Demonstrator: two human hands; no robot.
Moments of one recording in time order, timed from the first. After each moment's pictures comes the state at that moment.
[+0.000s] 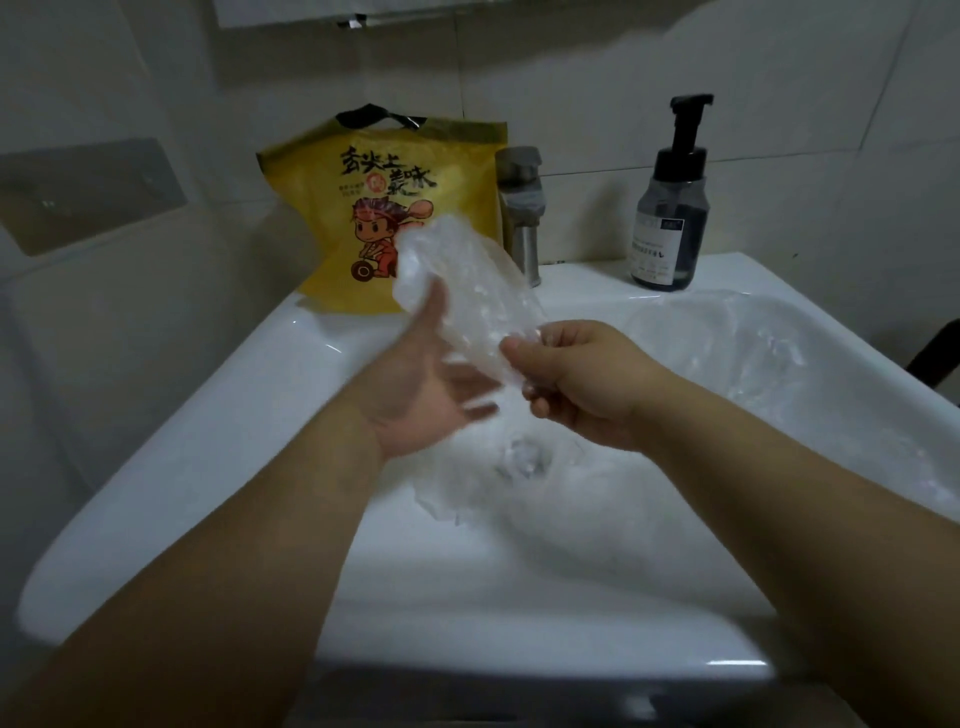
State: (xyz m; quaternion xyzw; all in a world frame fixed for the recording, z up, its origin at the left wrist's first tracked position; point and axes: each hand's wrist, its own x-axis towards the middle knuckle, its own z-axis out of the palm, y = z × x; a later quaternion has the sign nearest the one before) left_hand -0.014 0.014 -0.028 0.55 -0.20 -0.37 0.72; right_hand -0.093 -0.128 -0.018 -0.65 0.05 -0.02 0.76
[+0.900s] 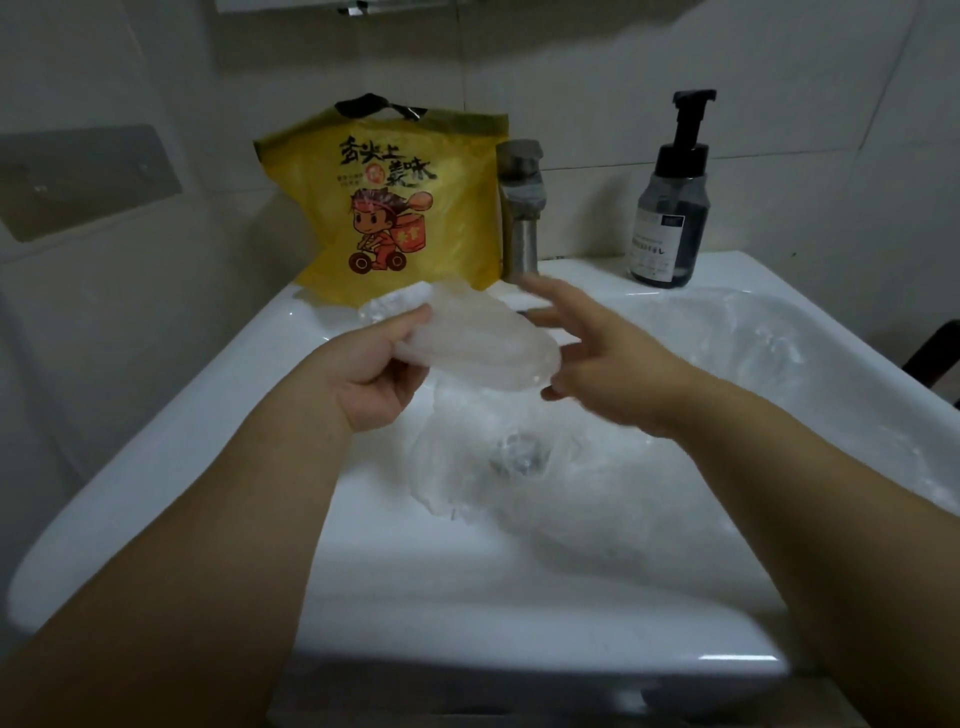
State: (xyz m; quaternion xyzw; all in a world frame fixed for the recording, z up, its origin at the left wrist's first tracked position) left_hand 0.007 0.029 -0.016 0.53 0.04 -0.29 0.80; right_hand -0.104 -0.146 -0.013 -0.84 -0.02 -0.07 0.54
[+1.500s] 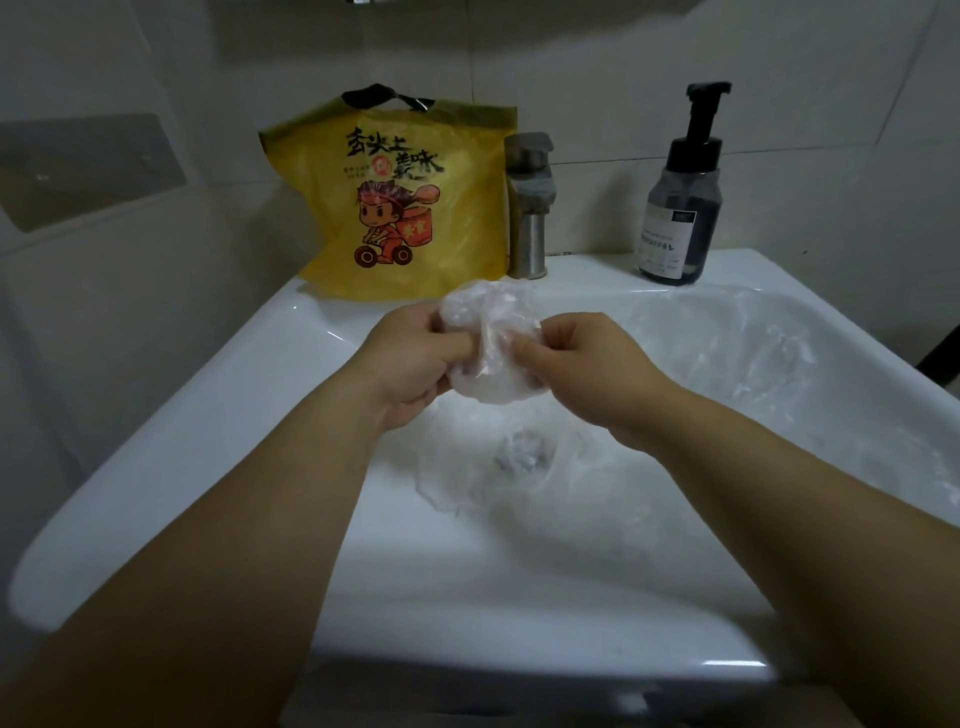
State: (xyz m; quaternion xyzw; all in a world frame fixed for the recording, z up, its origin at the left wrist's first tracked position) left_hand -0.003 0.011 -0.027 0.69 -0.19 -0.18 0.68; right_hand -0.089 -0.126 -0.027 -0.85 0.05 -0.17 0.50
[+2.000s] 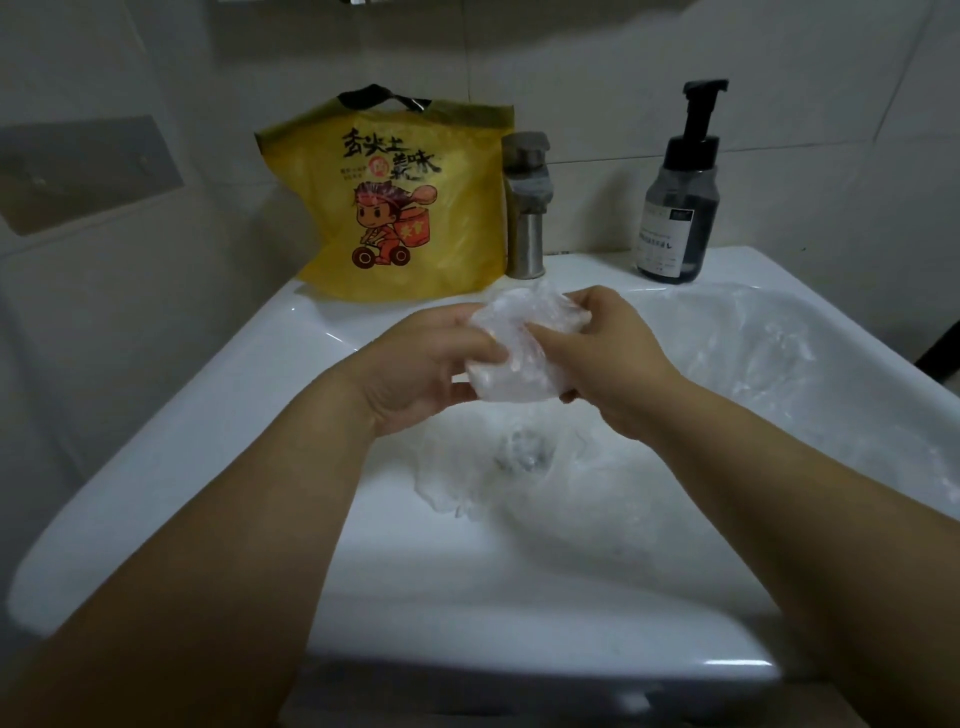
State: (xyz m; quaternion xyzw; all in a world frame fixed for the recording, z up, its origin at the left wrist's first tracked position) left_hand -0.015 0.017 -0.016 0.64 -0.28 -0.30 0.65; right_hand -0.085 -0.133 -0.022 -0.77 0.14 -0.18 0.59
